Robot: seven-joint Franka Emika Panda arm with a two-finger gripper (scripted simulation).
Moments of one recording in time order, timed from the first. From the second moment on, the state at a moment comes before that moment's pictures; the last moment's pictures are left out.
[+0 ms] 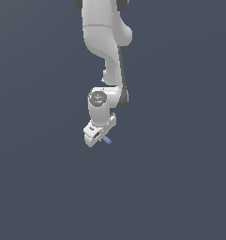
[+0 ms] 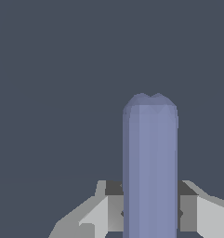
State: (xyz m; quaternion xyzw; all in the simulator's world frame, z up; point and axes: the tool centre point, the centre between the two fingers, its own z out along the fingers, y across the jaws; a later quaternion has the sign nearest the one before) arm -0.047 -0.055 0.016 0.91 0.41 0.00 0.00
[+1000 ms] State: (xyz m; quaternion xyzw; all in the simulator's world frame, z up) arm -0.113 -0.056 0.077 0.91 0.41 0.00 0.00
